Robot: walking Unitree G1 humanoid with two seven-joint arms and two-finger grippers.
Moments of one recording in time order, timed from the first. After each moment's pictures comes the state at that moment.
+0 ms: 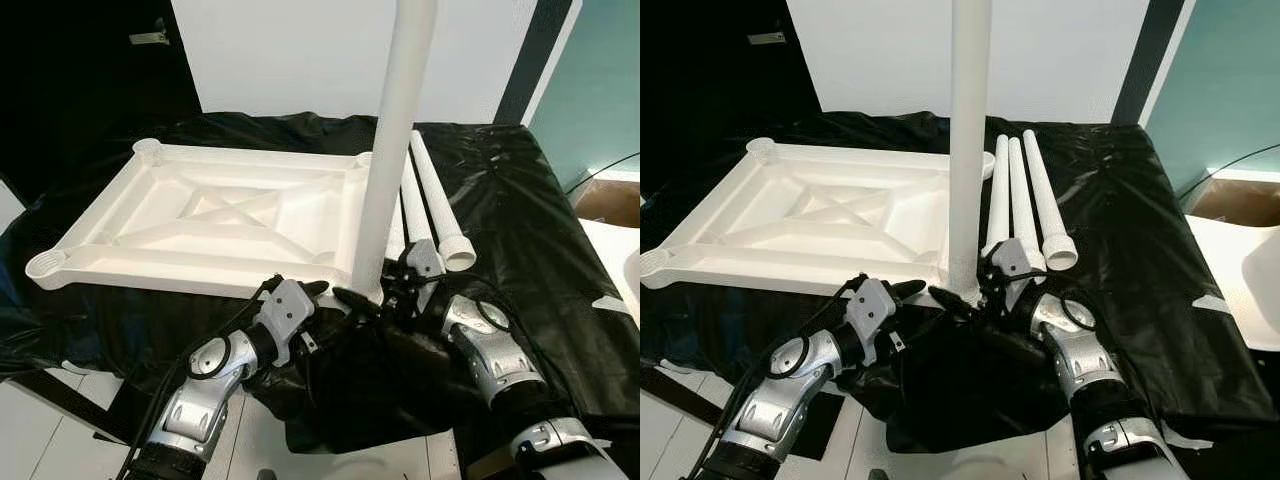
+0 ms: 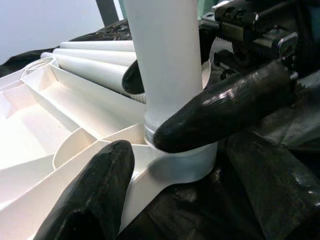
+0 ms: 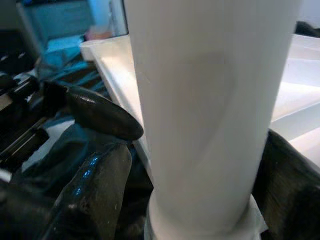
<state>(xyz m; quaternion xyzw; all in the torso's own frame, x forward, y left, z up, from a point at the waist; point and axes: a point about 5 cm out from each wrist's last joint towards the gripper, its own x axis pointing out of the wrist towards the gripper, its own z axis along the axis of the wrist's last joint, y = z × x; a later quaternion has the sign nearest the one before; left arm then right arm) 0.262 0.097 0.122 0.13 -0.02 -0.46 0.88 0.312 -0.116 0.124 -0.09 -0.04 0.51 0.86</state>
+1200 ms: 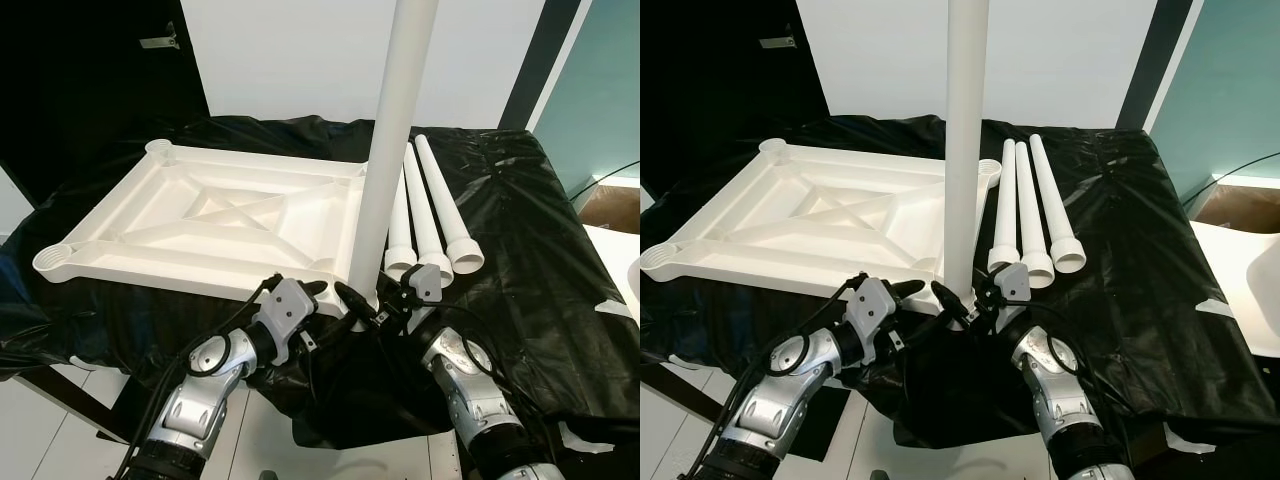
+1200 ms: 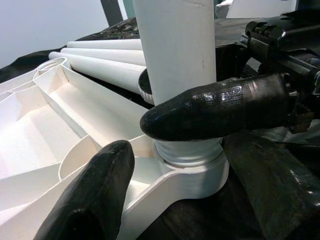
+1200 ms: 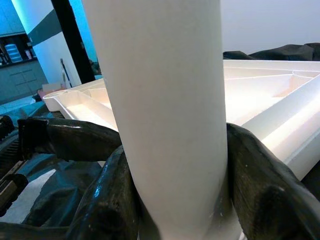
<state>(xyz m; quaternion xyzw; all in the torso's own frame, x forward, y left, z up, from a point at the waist) 0.266 0.097 0.121 0.13 -0.02 -0.46 0.88 0.286 -0.099 0.101 0.02 -0.09 0.35 0.93</state>
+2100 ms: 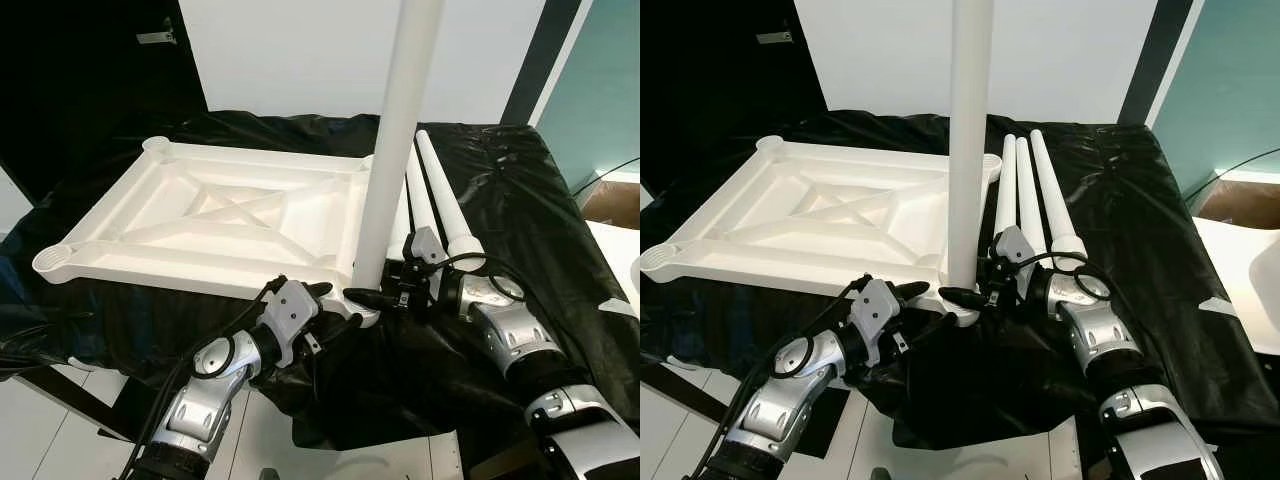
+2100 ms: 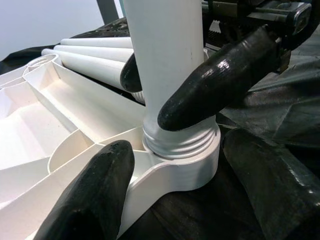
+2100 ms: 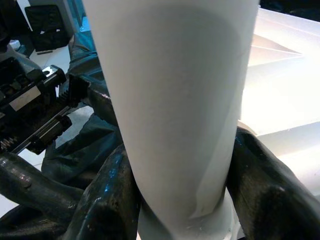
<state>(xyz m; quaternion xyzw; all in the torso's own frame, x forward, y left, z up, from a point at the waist) 0.261 0.093 0.120 0.13 -0.02 -0.47 0.87 0.320 -0.125 0.135 -0.12 -0.02 0.56 0.82</state>
